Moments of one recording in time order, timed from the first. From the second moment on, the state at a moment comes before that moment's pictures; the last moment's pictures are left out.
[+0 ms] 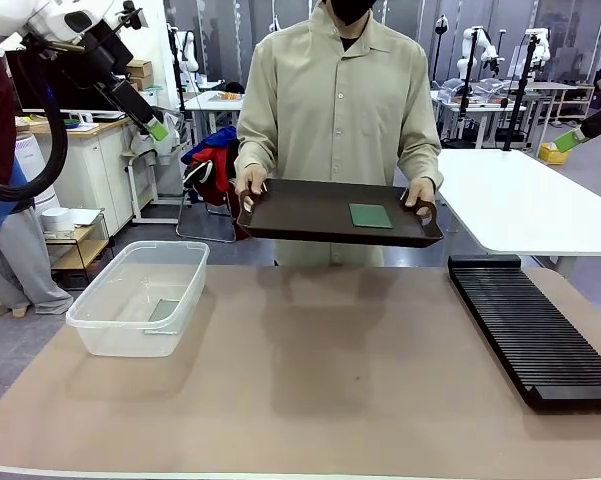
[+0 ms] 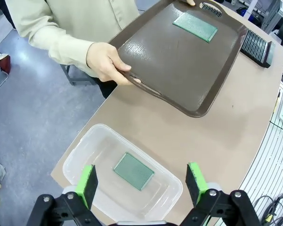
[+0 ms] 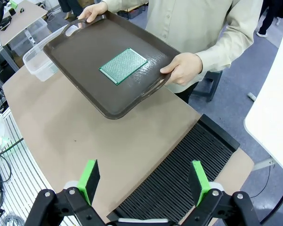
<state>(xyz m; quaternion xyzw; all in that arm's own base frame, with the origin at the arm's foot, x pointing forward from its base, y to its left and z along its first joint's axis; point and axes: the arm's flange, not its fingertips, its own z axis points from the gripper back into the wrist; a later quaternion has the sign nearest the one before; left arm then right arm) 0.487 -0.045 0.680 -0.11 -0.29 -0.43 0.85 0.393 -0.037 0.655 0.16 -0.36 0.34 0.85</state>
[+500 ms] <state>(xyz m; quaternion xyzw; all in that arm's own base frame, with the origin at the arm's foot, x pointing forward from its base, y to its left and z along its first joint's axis) 0.487 -0.045 0.681 -0.11 -0.29 -0.43 0.85 0.393 -0.037 0.655 0.16 -0.36 0.34 0.85</state>
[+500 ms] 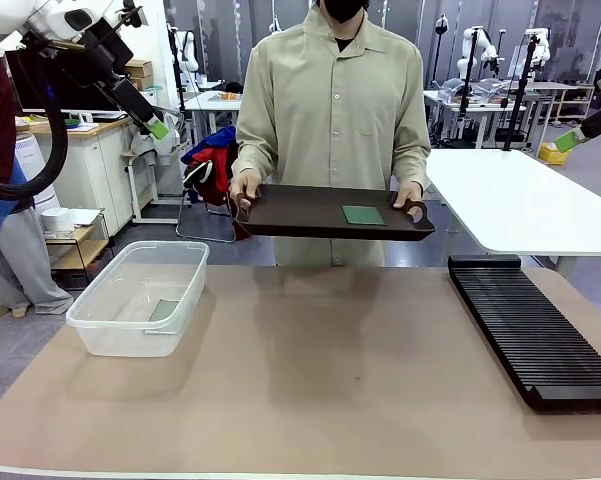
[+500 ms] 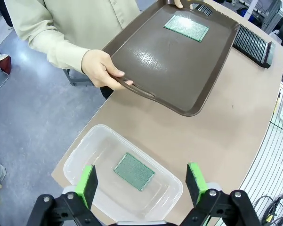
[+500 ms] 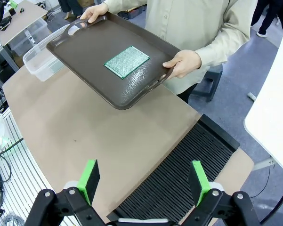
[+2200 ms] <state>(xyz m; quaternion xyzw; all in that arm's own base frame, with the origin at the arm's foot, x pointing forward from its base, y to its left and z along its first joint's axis) 0.487 -0.045 0.681 -0.11 -0.29 -0.43 0.85 0.393 -0.037 0.655 0.16 -0.36 0.34 0.85</state>
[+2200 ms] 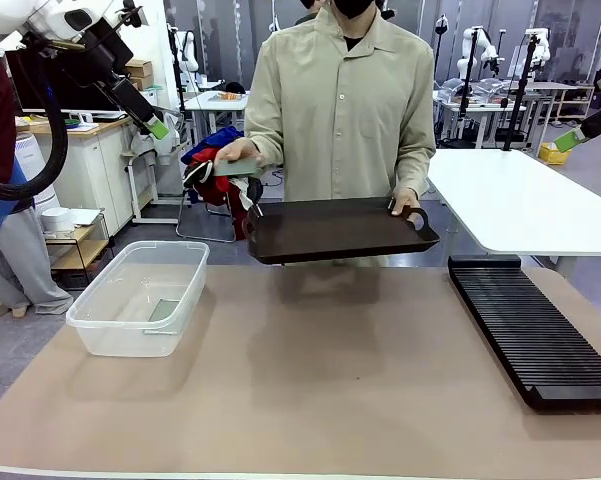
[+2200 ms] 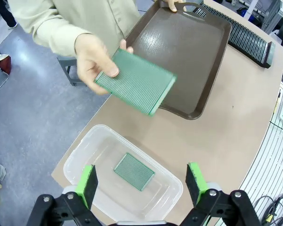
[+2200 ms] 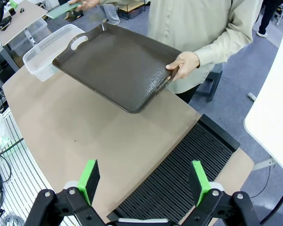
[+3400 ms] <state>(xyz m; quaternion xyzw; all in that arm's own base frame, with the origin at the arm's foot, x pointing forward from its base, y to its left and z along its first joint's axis) 0.487 -0.045 0.681 -0.11 -0.29 -0.43 0.85 0.393 -0.037 0.655 0.16 -0.36 0.34 0.85</state>
